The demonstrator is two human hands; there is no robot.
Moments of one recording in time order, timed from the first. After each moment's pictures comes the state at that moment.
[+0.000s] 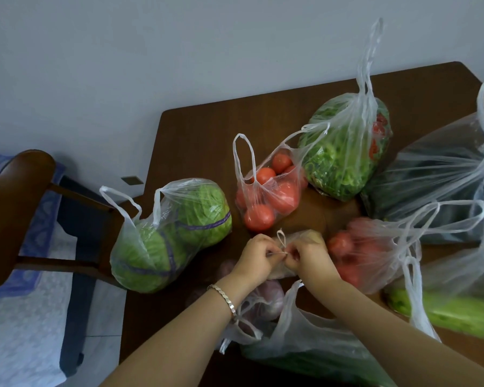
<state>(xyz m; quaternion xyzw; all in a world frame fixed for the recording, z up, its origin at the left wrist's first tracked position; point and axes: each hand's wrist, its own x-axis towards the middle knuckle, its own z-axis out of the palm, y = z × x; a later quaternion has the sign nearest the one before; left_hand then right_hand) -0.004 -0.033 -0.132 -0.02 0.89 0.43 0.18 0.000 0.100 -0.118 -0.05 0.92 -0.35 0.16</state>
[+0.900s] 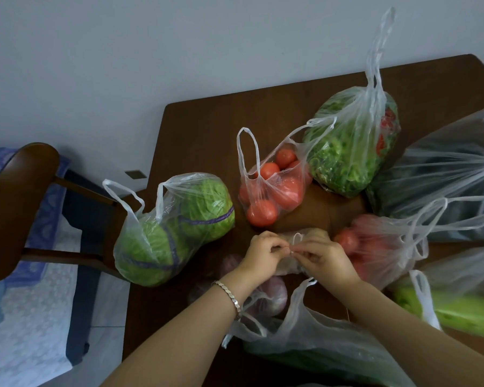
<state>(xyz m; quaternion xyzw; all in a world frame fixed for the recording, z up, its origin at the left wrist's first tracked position) -0.001 -0.027 -0.129 -0.04 0.88 0.42 0.20 0.009 0.127 -0.127 -0.17 0.88 -0.44 0.01</state>
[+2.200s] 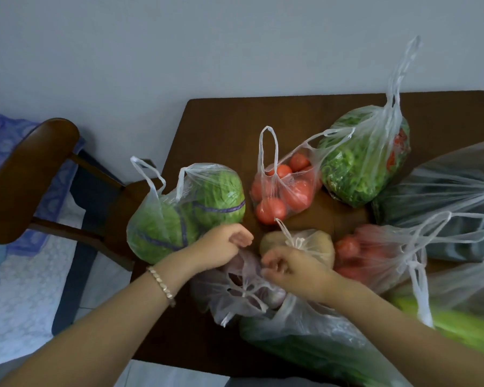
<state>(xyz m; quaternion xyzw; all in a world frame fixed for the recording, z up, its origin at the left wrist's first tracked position) 0.015 -0.112 -0.062 -0.05 0.85 0.44 0.28 0.022 0.080 -0.069 -0.20 0.84 -0.38 0.32</state>
